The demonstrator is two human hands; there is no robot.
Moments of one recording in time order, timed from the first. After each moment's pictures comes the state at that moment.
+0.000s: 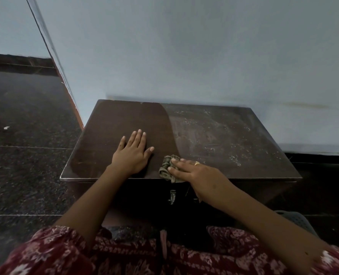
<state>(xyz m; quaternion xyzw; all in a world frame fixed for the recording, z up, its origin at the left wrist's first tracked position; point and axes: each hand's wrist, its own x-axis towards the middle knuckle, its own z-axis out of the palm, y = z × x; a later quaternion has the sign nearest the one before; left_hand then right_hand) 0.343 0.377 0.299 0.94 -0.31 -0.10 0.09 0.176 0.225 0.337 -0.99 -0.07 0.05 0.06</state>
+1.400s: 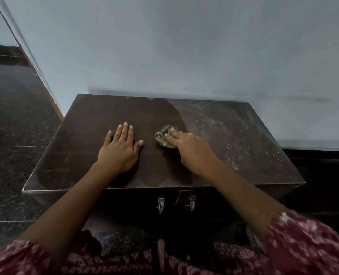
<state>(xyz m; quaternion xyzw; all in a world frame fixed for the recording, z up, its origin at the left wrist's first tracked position) 0.355 0.350 0.299 0.95 -0.28 -0.09 0.07 0.254 0.187 0.337 -1.00 0.04 0.02 0.03</state>
